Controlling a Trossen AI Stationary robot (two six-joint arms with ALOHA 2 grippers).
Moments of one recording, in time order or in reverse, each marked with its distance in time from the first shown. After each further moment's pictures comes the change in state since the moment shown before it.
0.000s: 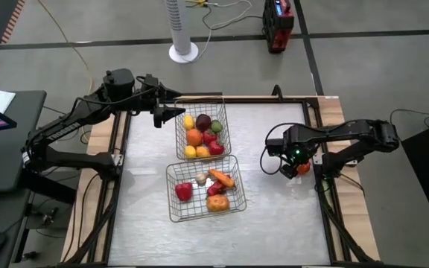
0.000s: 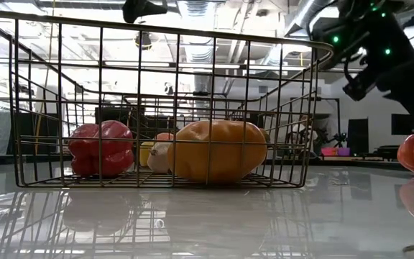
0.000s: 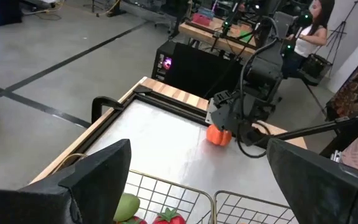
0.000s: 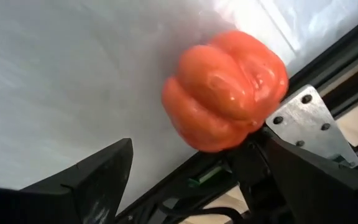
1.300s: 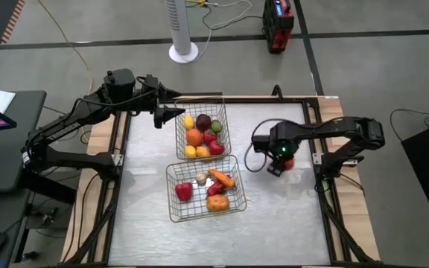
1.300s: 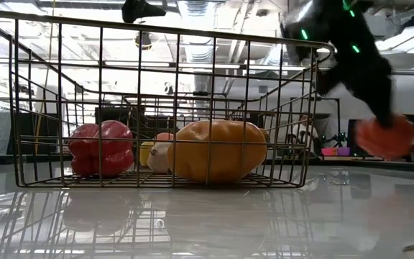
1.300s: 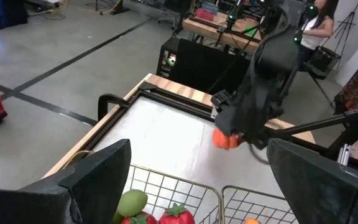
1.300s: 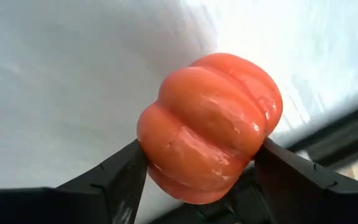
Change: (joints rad) left arm 0.000 0.000 0.000 -0.021 -0.015 0.034; right arm -0.002 0.162 0.220 0.055 0.045 -0.158
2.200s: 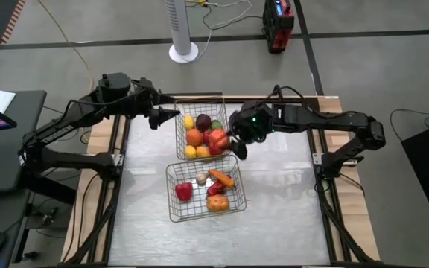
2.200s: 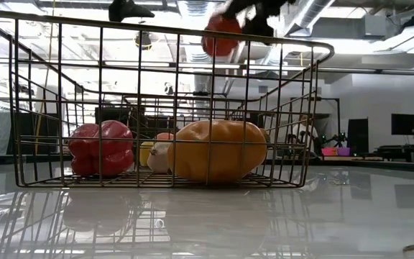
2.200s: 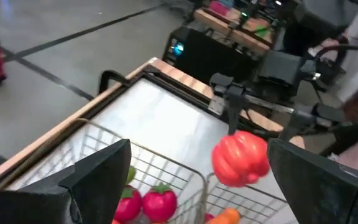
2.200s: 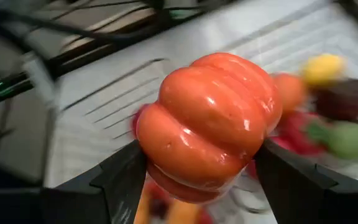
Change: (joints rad) left arm -0.037 -0.056 0.000 -0.104 -0.071 -0.149; right arm -0.009 -0.010 0.347 0.790 -0.159 -0.245
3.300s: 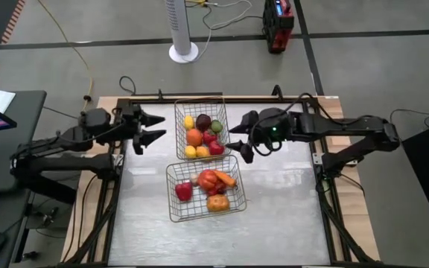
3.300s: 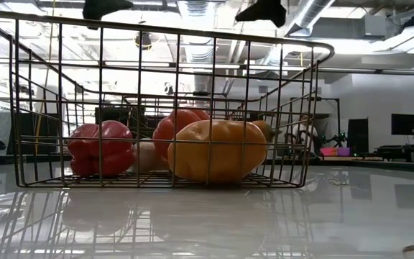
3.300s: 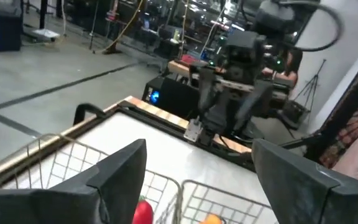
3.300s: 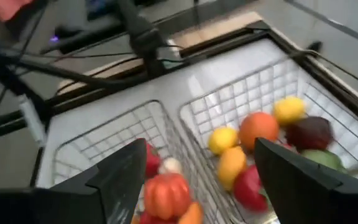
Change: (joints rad) left arm -0.239 -0.400 -0.487 0.374 -0.204 -0.047; right arm 0.085 -0.168 -0.148 0.171 0.250 0.049
